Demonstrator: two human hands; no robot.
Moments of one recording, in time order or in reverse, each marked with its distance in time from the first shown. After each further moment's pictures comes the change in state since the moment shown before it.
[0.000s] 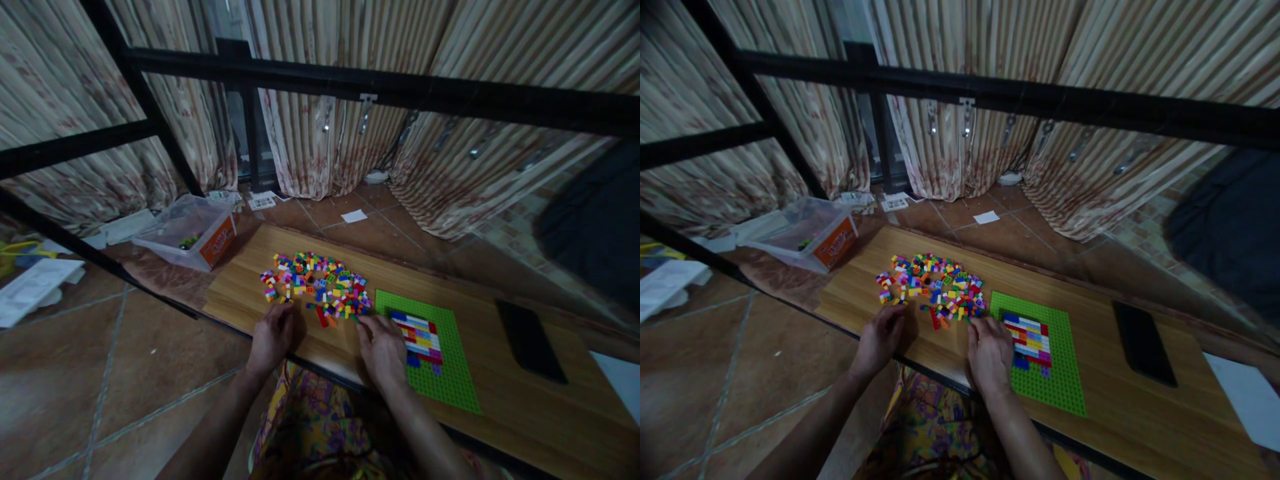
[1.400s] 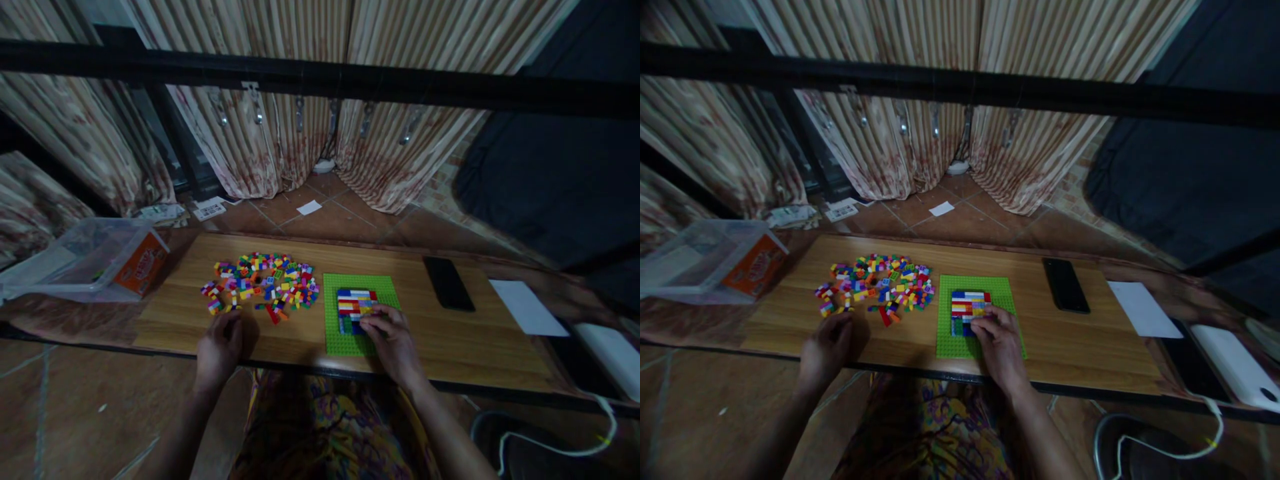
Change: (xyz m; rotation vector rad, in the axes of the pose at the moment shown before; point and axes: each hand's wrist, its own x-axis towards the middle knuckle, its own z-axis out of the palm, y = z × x) left_hand 0.008 -0.008 0.005 0.261 0.011 -0.011; right_hand -0.051 0.086 -0.056 0.287 0.113 0.247
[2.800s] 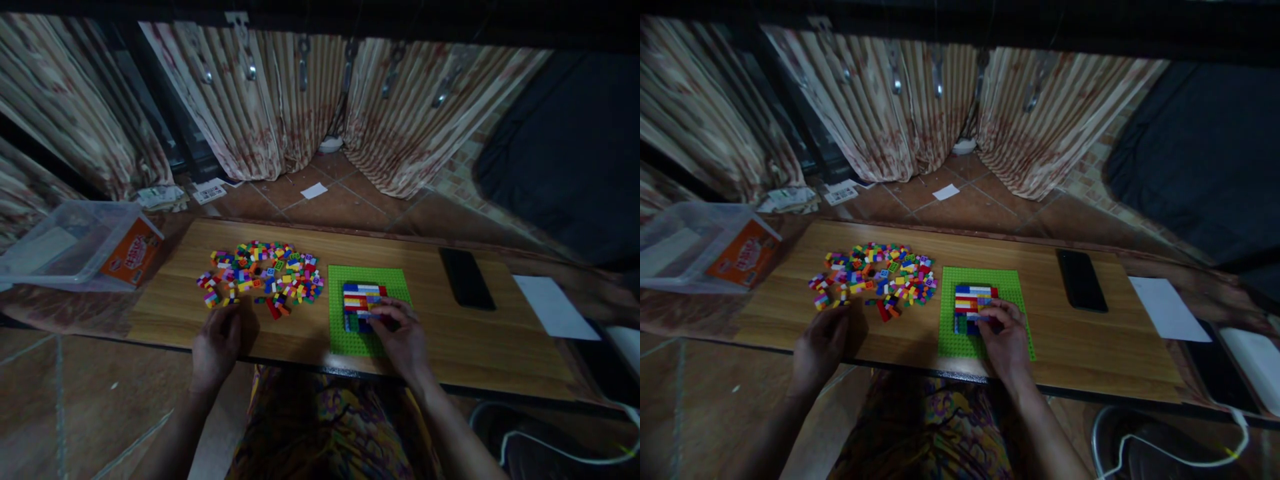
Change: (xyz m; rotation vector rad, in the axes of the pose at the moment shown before) left_hand -0.002 0.007 -0.004 0.013 -0.001 0.029; right_hand 0.011 -0.002 0.006 0.117 0.052 0.225
